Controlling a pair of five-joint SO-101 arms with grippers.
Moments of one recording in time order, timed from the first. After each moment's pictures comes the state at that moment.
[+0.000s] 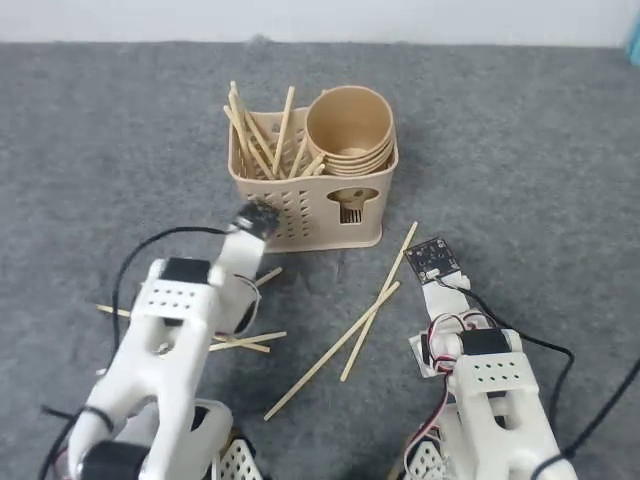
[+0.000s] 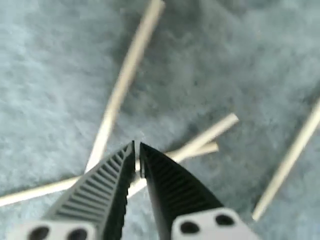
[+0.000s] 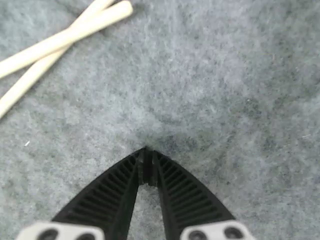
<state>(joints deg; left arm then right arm) 1.1 -28.9 60.4 68.5 -17.8 -9.6 -51.4 82.5 52.4 16.0</state>
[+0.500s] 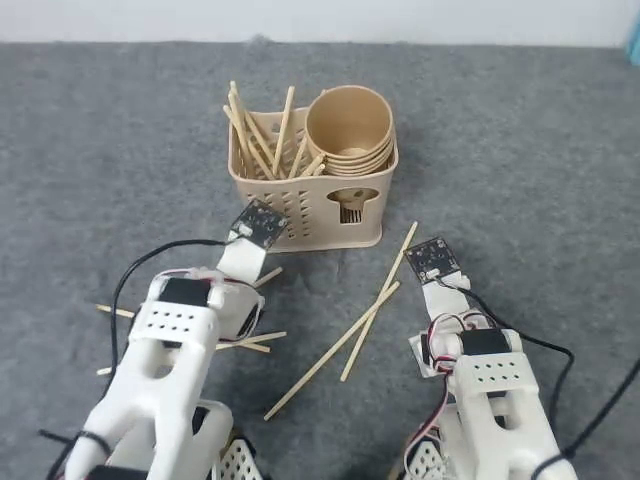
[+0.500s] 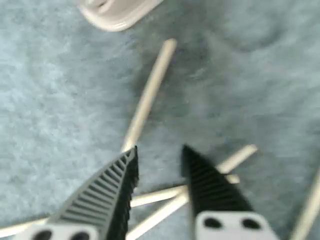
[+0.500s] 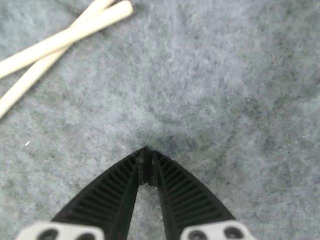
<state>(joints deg) 1.0 -35.6 67.6 58.5 -18.2 -9.6 -51.4 82.5 52.4 16.0</state>
